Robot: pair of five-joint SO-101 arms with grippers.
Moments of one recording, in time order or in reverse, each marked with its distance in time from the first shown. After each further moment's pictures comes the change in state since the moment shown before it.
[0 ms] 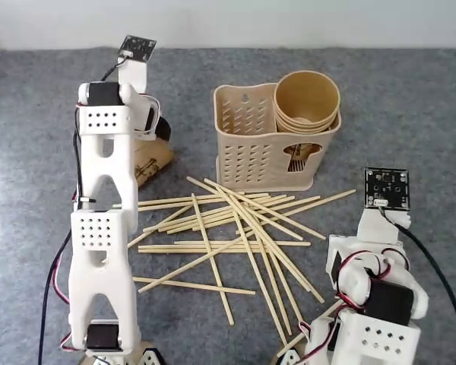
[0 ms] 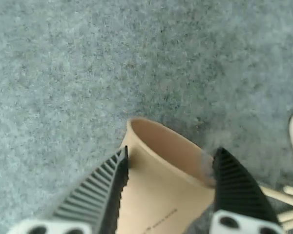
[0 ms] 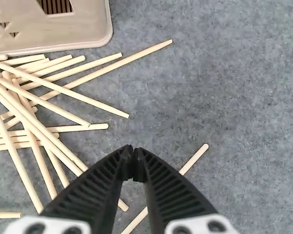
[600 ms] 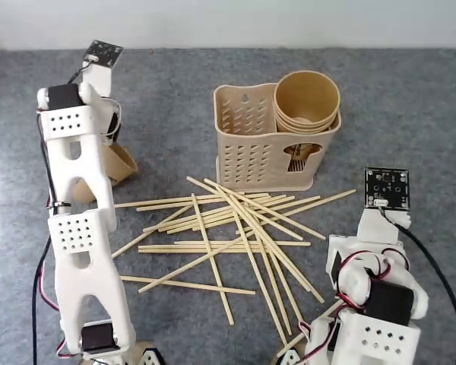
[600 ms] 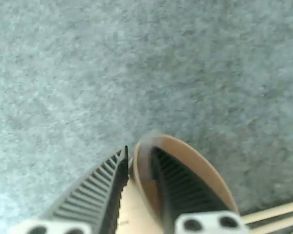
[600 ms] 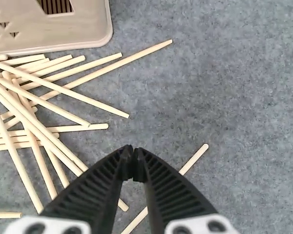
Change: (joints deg) left arm -9.1 -1.0 -0.4 2.3 -11.3; right arm 0.0 0.0 0.0 0.0 0.0
